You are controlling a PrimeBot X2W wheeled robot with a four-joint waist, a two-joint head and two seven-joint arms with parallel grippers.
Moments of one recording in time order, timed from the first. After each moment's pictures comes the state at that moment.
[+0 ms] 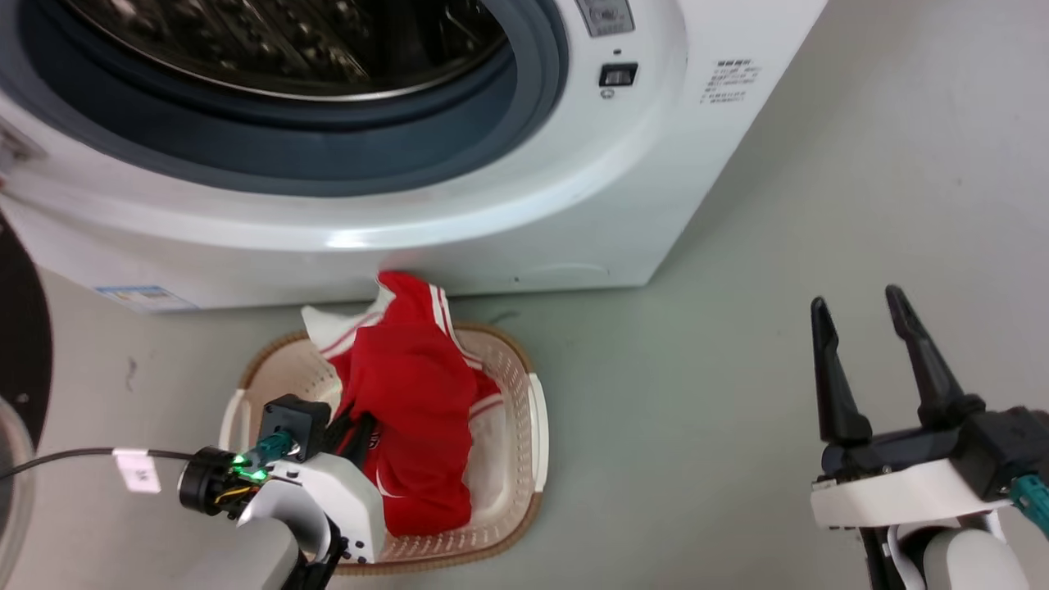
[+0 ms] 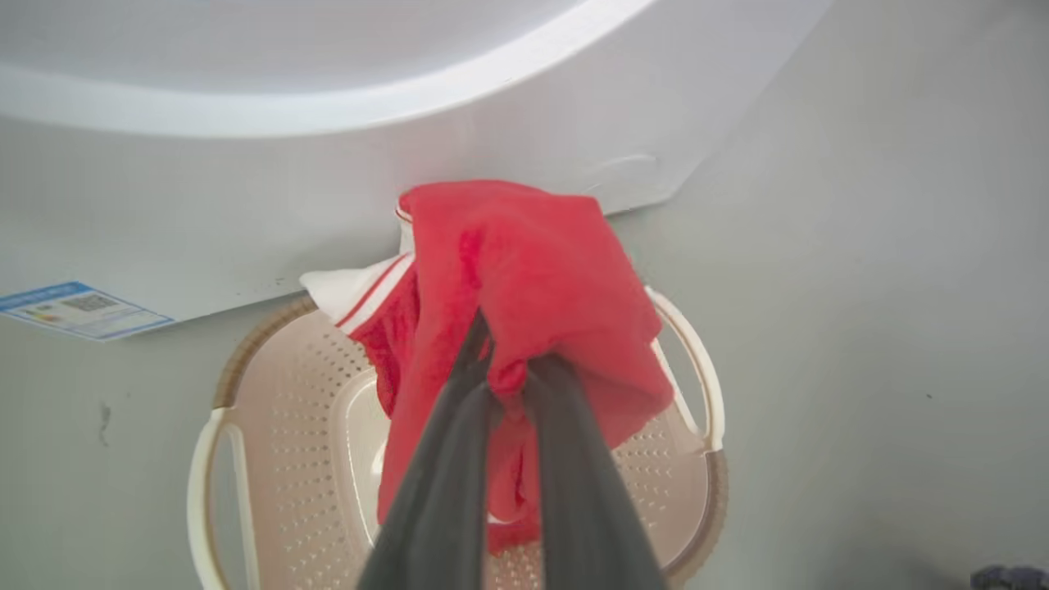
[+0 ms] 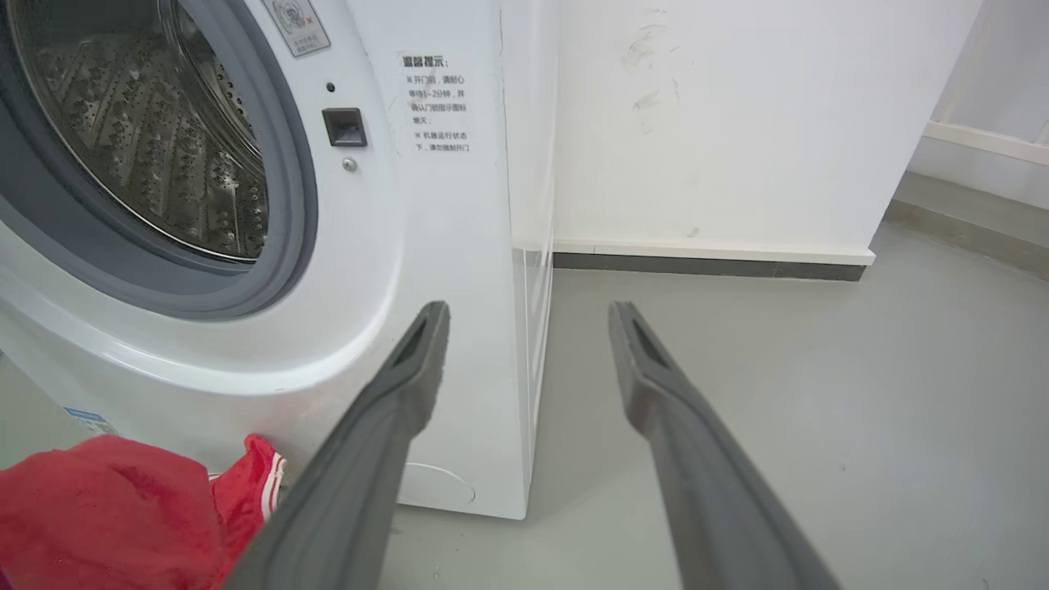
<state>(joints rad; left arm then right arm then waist) -0.38 0.46 -0.71 0.45 -0.67 0.09 -0.18 -0.07 -0.05 0.02 -0.04 0.06 0.13 -0.26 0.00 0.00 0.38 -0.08</state>
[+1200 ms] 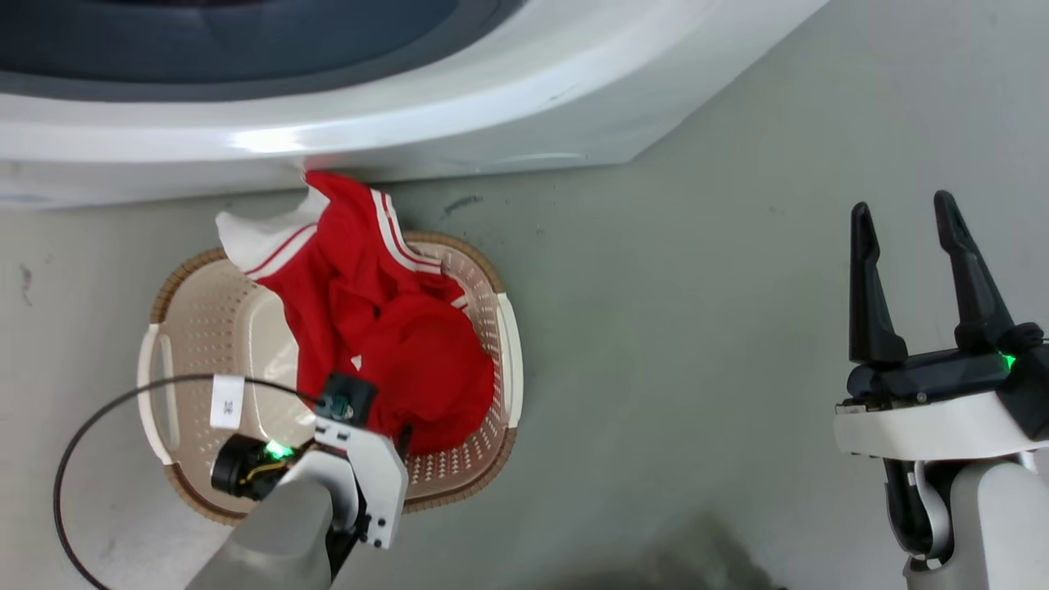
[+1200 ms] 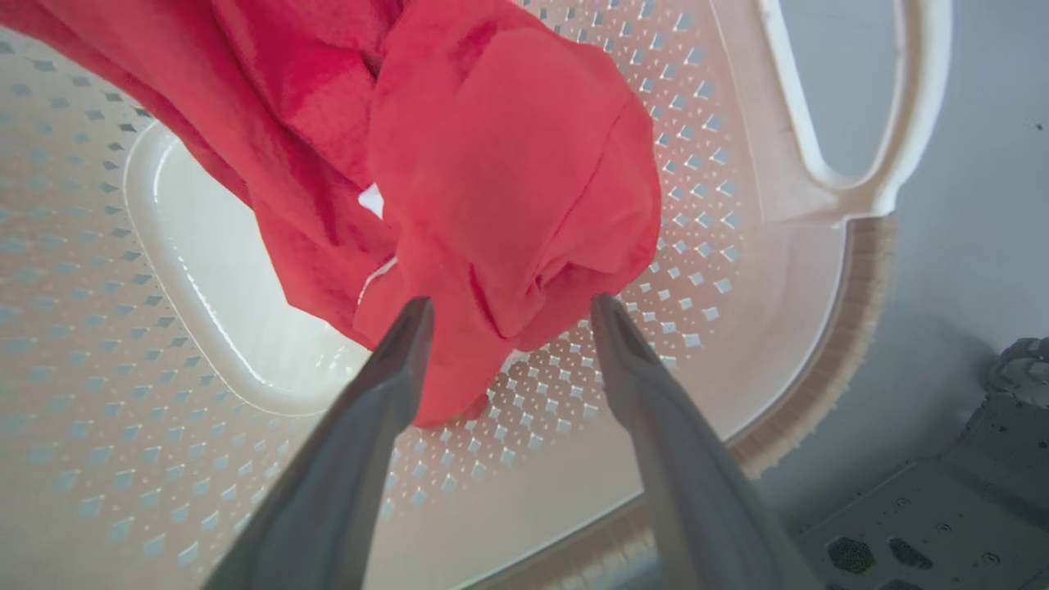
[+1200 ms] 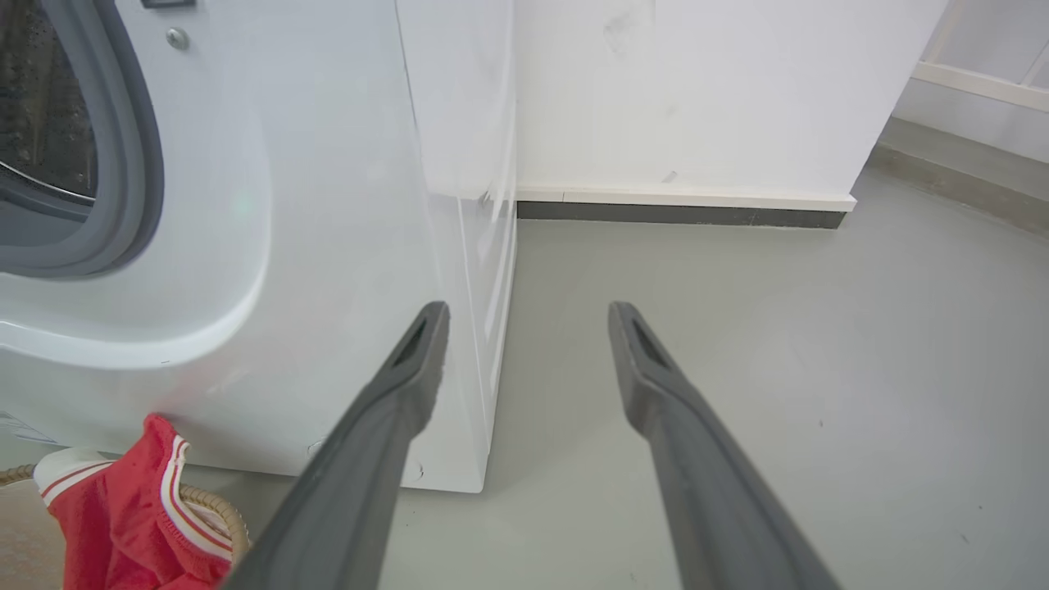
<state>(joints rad) -0.70 0.17 -0.85 1.28 -0.64 -0.11 -0.18 -0.21 -0.05 -0.02 -0.07 0.08 0.13 -0.26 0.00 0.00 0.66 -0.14</state>
